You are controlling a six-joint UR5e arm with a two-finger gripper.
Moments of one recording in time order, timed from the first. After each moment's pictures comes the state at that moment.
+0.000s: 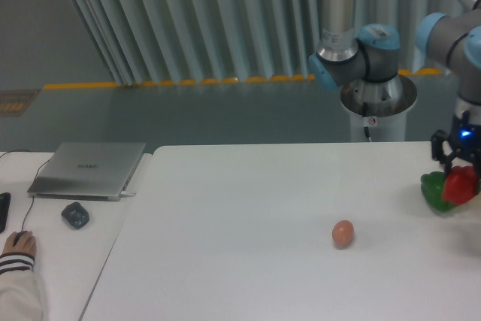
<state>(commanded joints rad) 2.53 -1.79 -1.67 -1.17 1.51 0.98</state>
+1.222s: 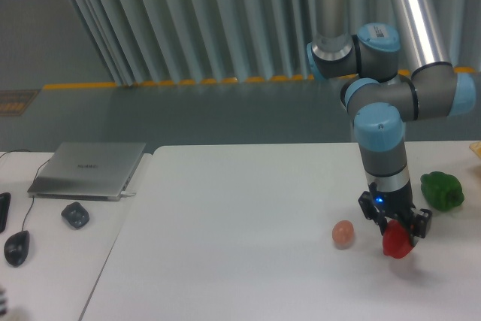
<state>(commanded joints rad) 2.28 -1.98 -1.63 -1.01 1.73 0.67</state>
